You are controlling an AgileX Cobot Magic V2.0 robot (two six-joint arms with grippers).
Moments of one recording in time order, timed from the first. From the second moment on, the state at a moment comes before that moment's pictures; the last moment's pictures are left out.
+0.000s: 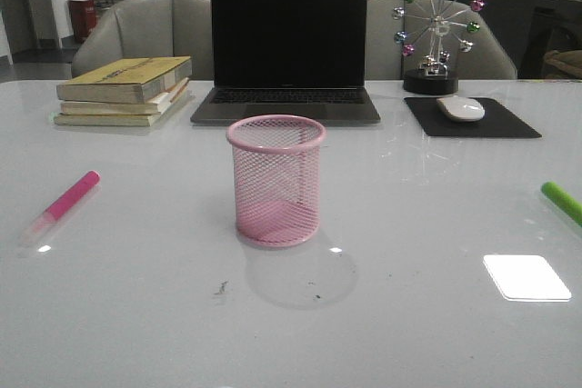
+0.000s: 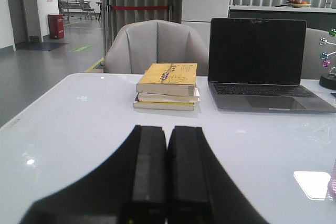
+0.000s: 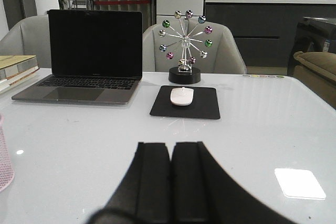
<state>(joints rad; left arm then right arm) -0.05 0.00 0.01 -0.12 0.04 0.07 0.02 -0.01 0.03 0.05 0.00 0.00</state>
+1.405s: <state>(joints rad) -0.05 0.20 -0.72 -0.14 0.37 0.07 0.02 0.18 -0.59 0.06 0.34 0.00</state>
